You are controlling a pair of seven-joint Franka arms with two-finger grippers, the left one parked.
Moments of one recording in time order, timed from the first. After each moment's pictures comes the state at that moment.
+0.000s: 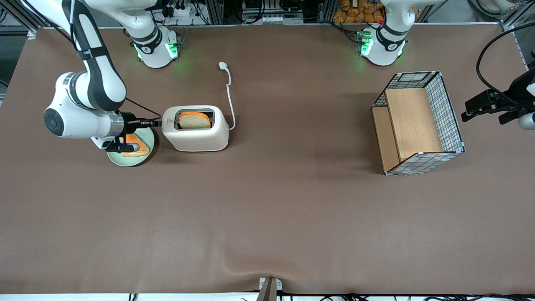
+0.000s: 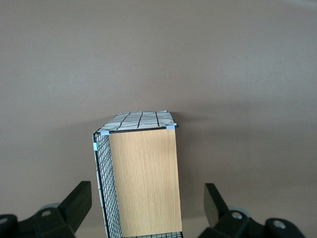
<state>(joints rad) 0.07 0.15 -0.02 -2.21 0.36 1.93 -0.09</state>
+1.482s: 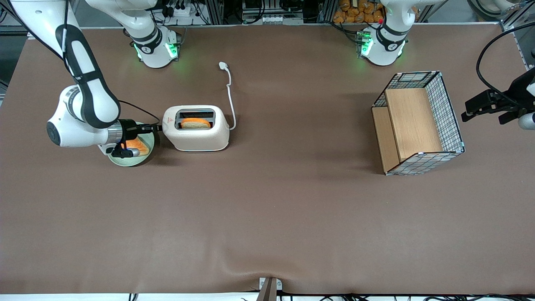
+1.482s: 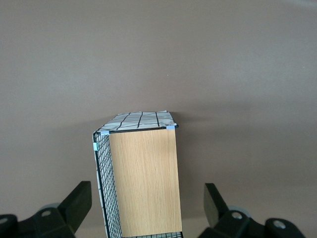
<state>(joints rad) 0.00 0.28 -0.03 -2.22 0.54 1.95 -0.32</state>
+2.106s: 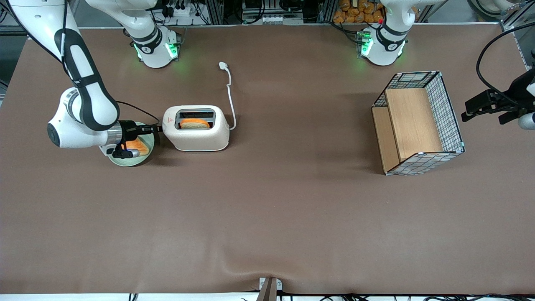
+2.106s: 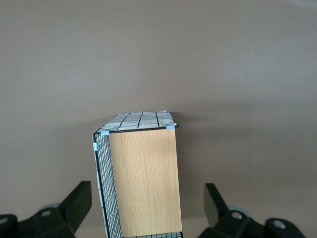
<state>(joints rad) -0.01 0.29 -0.04 -2.21 0.56 1.95 -0.35</state>
